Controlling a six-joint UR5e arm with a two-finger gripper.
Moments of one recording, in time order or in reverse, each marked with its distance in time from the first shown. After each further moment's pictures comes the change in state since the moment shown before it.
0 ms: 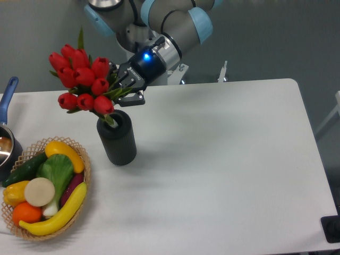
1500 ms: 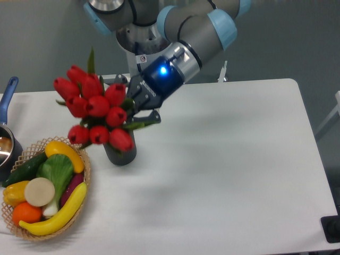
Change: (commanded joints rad) arm -0.057 -0.068 0.293 0.002 0.031 -0.359
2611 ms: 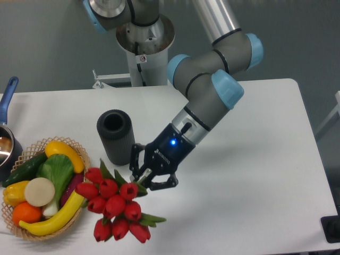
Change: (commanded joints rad) arm -0.066 -0.310 0.229 -0.008 0.259 -0.005
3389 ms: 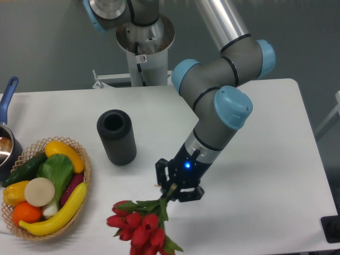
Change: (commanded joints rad) arm -0.041 -0.132 0.201 -0.146 0.220 -0.003
